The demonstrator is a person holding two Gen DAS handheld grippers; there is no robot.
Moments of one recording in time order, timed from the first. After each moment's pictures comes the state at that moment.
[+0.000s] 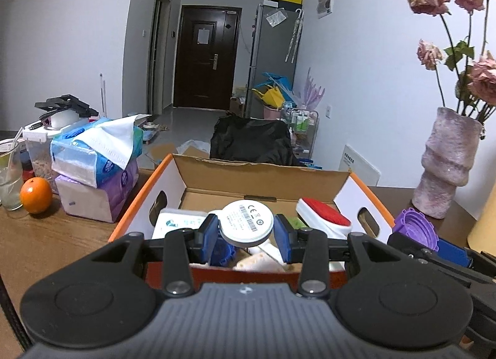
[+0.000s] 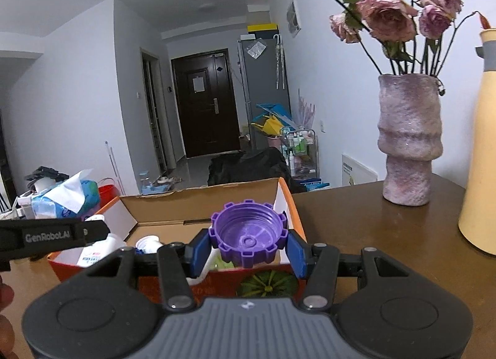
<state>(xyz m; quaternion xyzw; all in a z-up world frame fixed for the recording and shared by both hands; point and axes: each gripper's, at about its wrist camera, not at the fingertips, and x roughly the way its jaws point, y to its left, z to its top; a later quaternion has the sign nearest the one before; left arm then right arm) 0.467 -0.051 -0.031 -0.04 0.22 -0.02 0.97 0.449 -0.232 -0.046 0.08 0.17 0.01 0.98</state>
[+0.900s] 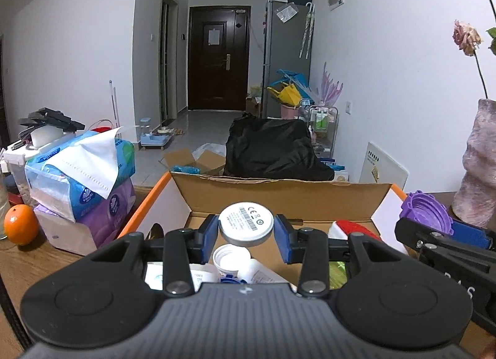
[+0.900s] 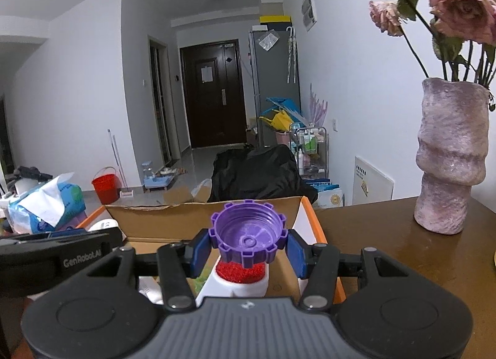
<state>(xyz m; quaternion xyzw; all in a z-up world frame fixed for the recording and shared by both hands) 0.547 -0.059 -0.046 -0.02 0.23 0.01 0.97 0.536 -0.214 -0.043 0.05 0.19 0.02 0.98</state>
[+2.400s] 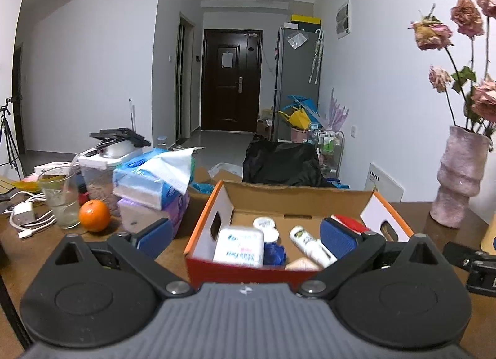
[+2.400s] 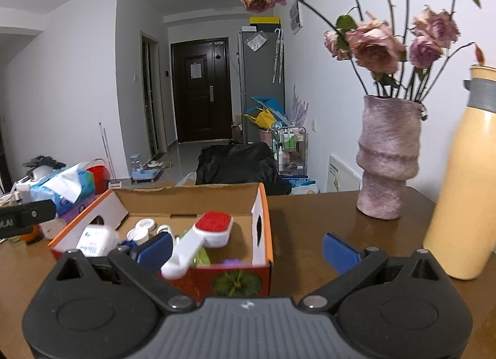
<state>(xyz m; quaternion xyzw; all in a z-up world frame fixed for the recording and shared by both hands) 0.397 -0.018 0.001 -0.02 0.18 0.03 0.98 0.403 -0.245 -0.006 0.03 0.20 -0.01 0.98</state>
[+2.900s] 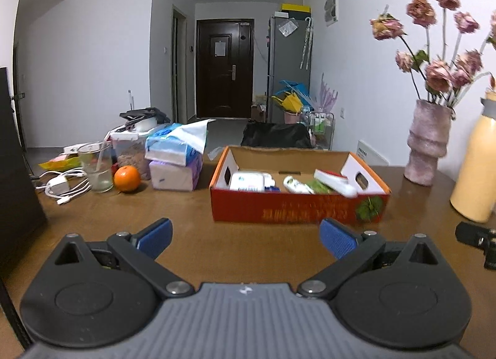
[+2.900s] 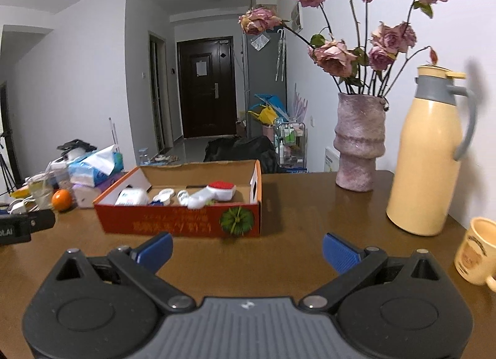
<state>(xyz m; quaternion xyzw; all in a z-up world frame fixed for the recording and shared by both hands) 0.252 -0.012 0.000 0.00 0.21 0.02 0.98 0.255 -0.252 0.003 0.03 0.21 0.00 0.98</state>
